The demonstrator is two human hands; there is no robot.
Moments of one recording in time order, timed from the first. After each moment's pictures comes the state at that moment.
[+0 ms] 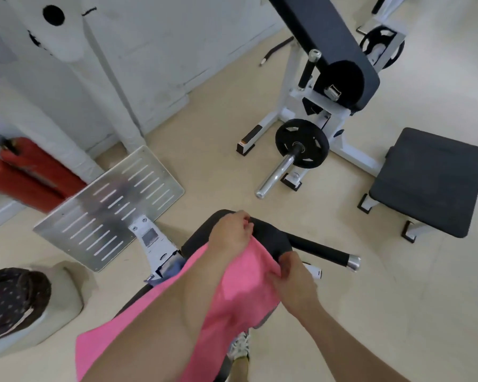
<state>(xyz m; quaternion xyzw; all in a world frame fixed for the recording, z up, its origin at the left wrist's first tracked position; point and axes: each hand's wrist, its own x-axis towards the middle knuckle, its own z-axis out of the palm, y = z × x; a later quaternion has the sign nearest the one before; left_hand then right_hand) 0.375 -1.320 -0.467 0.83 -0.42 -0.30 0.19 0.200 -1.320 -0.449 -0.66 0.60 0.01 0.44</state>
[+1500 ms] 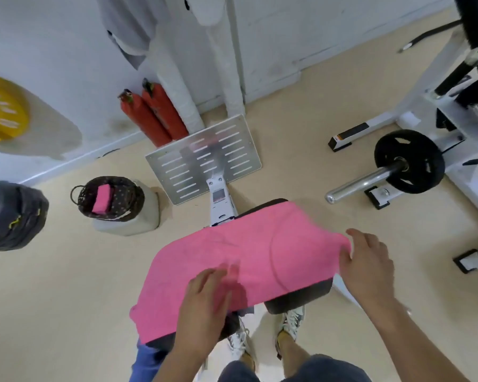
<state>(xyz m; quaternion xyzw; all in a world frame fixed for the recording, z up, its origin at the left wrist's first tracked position) 0.275 -1.132 -0.413 0.94 -0.25 -0.15 0.21 0.193 -1.429 -0.432 -0.89 0.40 0.03 0.19</state>
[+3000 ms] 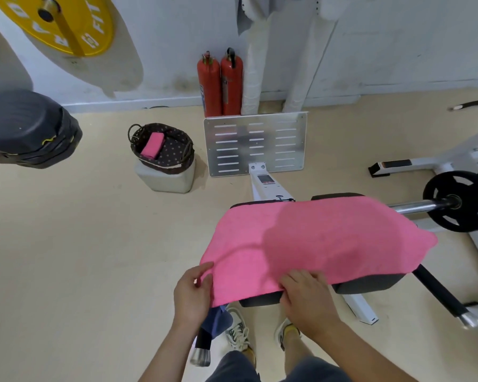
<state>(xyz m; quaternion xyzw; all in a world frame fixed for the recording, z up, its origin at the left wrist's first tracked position) 0.253 -0.895 -0.465 0.81 0.20 -0.19 0.51 0.197 -1.124 -0.451 -0.99 -0.03 0.08 0.07</state>
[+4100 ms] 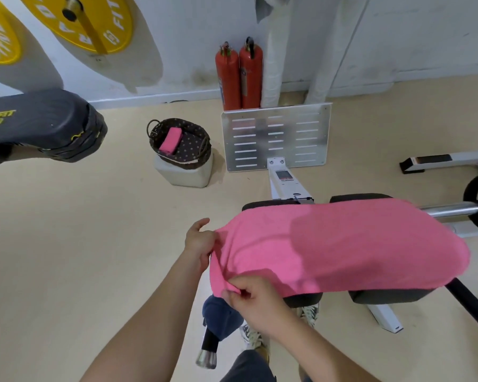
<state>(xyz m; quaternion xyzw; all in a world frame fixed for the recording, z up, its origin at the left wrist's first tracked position) 0.367 -0.913 -0.462 0.64 0.41 -0.26 0.59 0.243 -1.040 -0.421 -0.77 0.04 0.27 0.58</state>
